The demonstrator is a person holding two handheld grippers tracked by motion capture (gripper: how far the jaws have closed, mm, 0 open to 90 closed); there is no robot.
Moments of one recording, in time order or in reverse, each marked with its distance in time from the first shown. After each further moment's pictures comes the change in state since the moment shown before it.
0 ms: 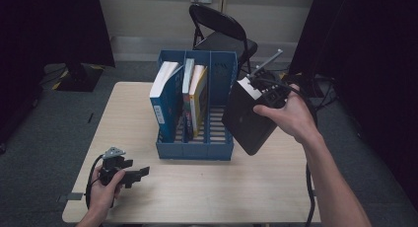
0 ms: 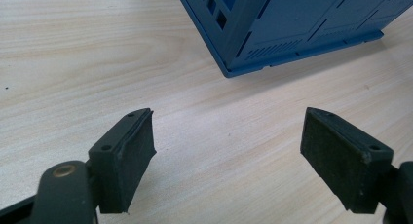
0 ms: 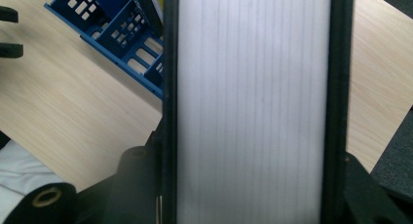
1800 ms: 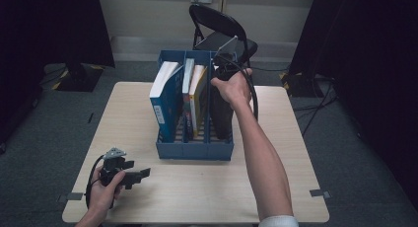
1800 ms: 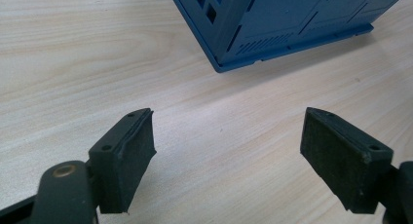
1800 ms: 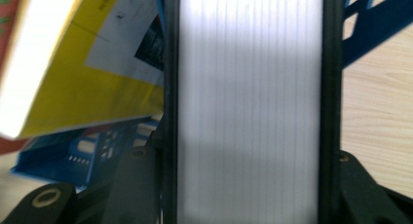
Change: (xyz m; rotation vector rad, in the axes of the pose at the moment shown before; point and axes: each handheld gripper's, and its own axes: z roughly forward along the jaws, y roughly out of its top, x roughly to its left) left arm -0.001 -0.001 0.001 0.009 -0.032 0.011; right arm 0.003 0.120 0.103 0.134 -0.105 0.392
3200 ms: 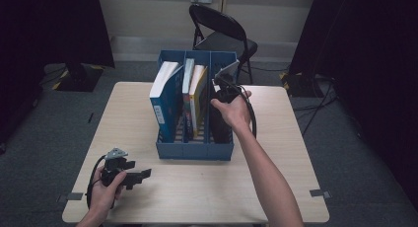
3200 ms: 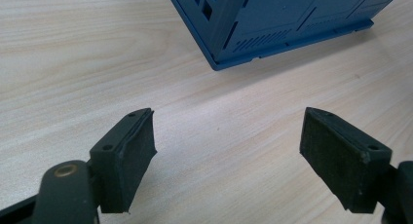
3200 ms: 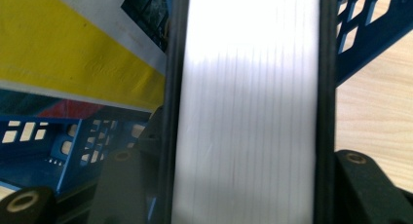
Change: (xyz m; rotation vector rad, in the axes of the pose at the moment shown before) left arm -0.002 0.000 0.002 0.014 -0.001 0.012; right arm -0.003 -0.045 0.042 -0.109 0.061 -0.034
